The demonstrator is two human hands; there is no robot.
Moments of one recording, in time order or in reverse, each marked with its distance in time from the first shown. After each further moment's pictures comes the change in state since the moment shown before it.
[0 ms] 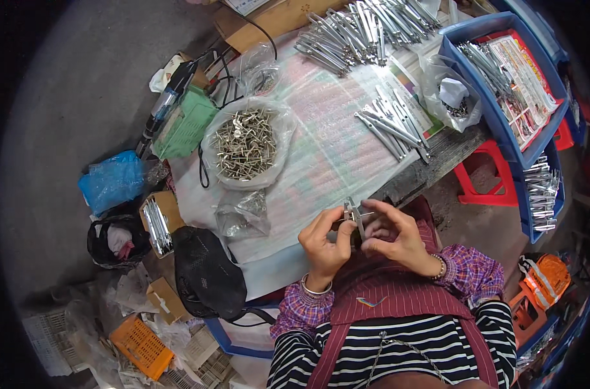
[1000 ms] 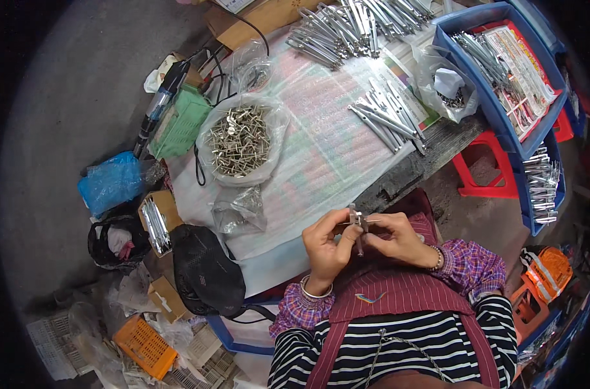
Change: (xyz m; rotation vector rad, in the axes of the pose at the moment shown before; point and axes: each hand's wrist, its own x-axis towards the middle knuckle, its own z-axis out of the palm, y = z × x) left_hand -0.014 0.011 -0.003 -0.353 -0.178 -0.285; right_hand -0.005 0.021 -0.007 -0.211 -0.090 -0.156
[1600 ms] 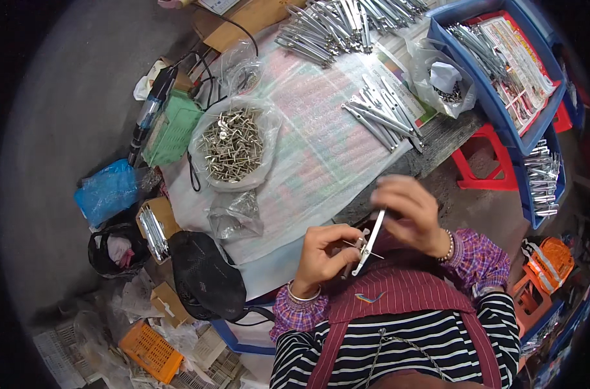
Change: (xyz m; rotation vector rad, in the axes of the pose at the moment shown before) left_hand 0.011 0.009 -0.023 -0.104 -0.385 -0.133; right_hand 0.029 -0.026 -0.038 -0.524 0.162 -0.435
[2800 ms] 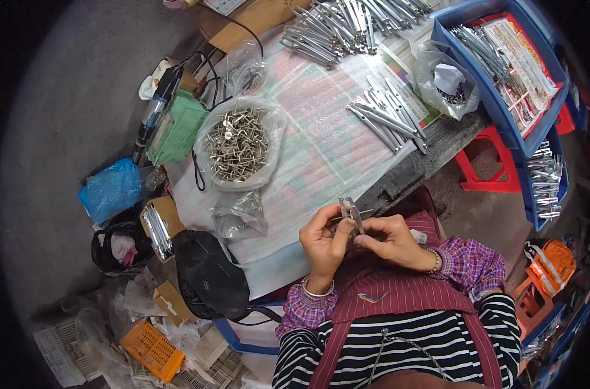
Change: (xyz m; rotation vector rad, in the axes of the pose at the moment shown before) left_hand 0.007 -0.017 0.021 -0.062 0.481 0.072; right_hand -0.032 -0.021 0.042 0.633 -0.199 0.672
